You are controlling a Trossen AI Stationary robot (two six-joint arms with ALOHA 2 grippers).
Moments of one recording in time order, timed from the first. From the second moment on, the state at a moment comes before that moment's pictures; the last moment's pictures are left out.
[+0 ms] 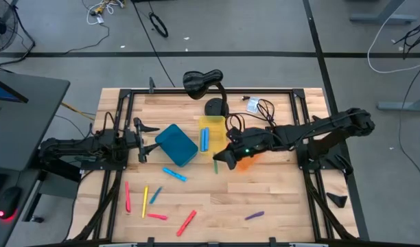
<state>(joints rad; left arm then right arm) 0.00 0.01 0.01 0.06 -0.23 0.19 0.16 1.44 1.08 -0.09 0.00 0.96</state>
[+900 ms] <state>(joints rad) 0.00 0.07 0.14 0.07 -0.16 -0.10 0.07 1.44 1.08 0.24 -0.05 0.61</state>
